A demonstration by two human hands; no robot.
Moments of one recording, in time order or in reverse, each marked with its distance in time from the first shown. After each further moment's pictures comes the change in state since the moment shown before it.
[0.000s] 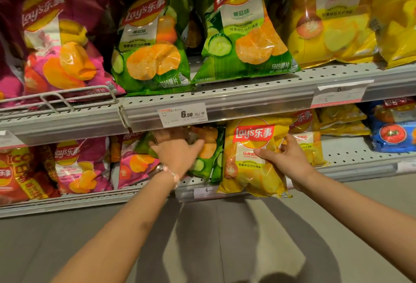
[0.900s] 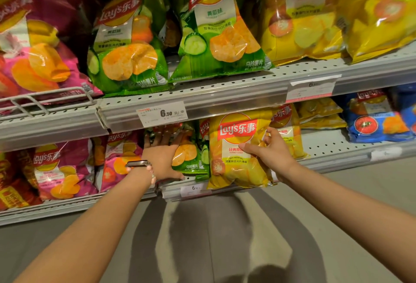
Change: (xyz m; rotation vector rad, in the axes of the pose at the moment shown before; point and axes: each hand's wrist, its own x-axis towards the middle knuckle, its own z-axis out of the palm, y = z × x) left_hand 0.014 -0.025 0.008 0.445 -0.186 0.550; right_hand -0.001 0.000 -0.007 0.112 0.009 -0.017
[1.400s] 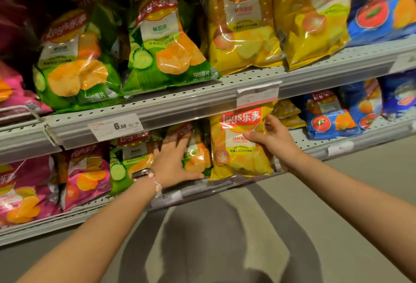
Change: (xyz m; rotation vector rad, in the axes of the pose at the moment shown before) left_hand 0.003 0.106 -0.032 -0.311 0.208 0.113; right_hand 0.002 -0.028 -0.091 -0.025 0.061 -0.069
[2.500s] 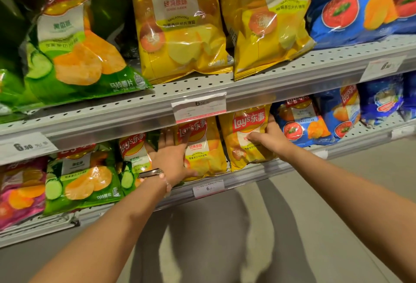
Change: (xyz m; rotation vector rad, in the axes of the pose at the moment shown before) left_hand 0.077 0.100 0.044 0.175 0.020 -0.172; right_hand 0.114 0.059 -0.110 -0.365 -0.021 0.092
